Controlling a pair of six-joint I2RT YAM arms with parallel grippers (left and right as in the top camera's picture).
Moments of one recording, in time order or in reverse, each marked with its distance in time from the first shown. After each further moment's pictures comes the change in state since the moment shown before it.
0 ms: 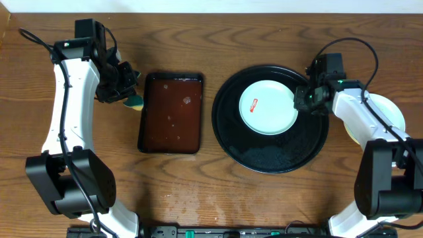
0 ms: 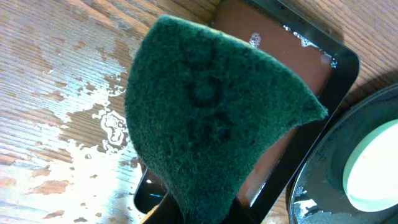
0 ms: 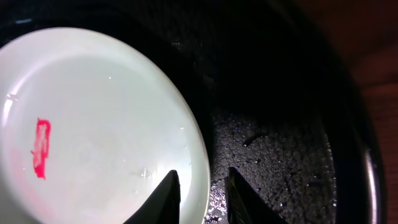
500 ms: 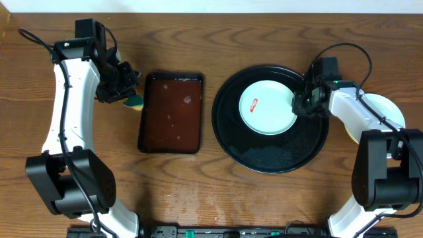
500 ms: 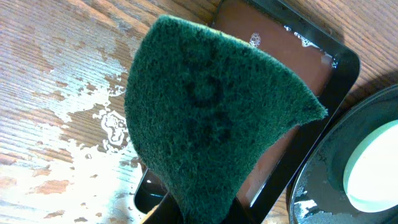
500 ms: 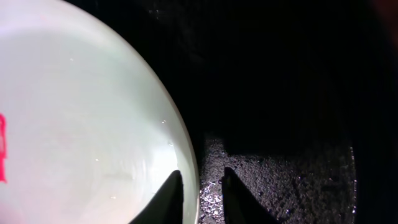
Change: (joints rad) left arm 0.000 0.000 0.000 0.000 -0.001 0.000; right arm 0.000 0.055 -0.012 -0.001 0.000 0.000
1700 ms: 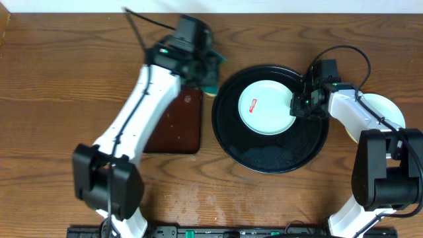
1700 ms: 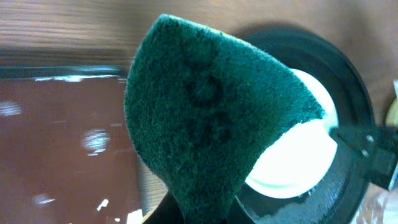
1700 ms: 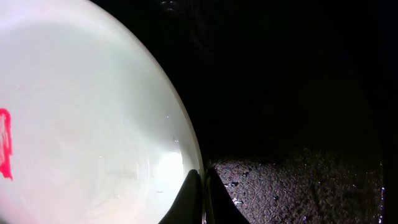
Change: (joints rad) left arm -0.527 0.033 0.000 0.361 -0.008 -0.067; right arm 0.001 0.000 -0.021 0.030 -0.038 -0.003
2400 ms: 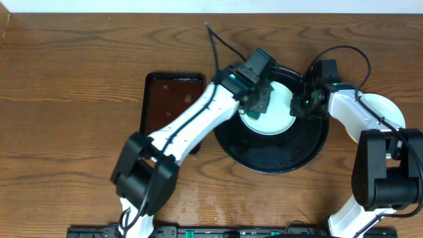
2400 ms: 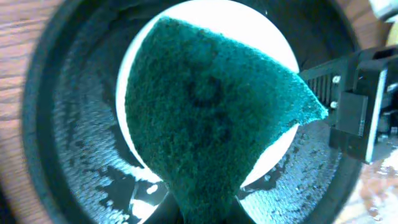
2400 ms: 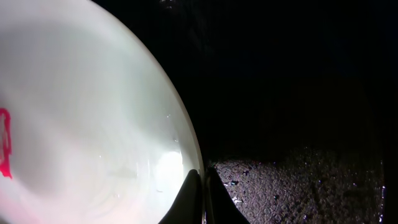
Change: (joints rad) left arm -0.317 0.145 0.012 0.089 -0.123 -0.063; right arm 0.000 0.000 0.000 -0.004 0.000 0.000
